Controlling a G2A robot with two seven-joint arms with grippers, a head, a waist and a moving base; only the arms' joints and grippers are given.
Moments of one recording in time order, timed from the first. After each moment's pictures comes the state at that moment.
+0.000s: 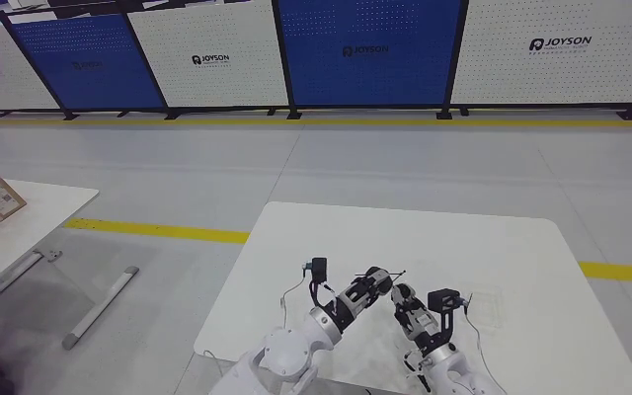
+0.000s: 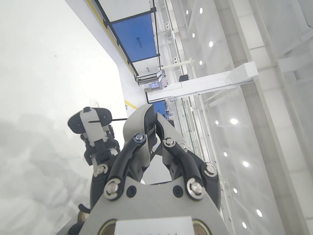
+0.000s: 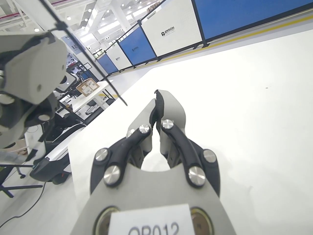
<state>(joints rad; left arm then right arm) 1.49 -1.25 -1.04 -1.81 -0.21 0.00 -0.09 -1.51 -1.34 1.10 -1.49 -0.90 -0.26 -0.08</state>
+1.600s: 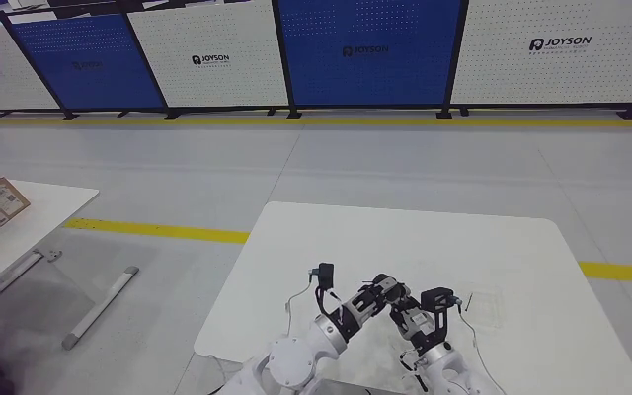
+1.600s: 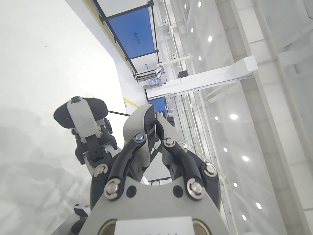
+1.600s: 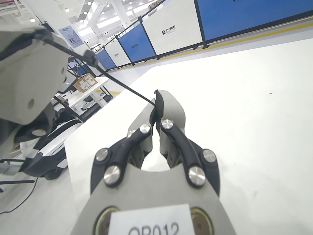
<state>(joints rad) 1.53 -1.25 -1.01 -1.83 -0.16 -0.05 -0.10 -1.50 -1.34 1.07 -1.51 -0.94 -0.23 -0.08</state>
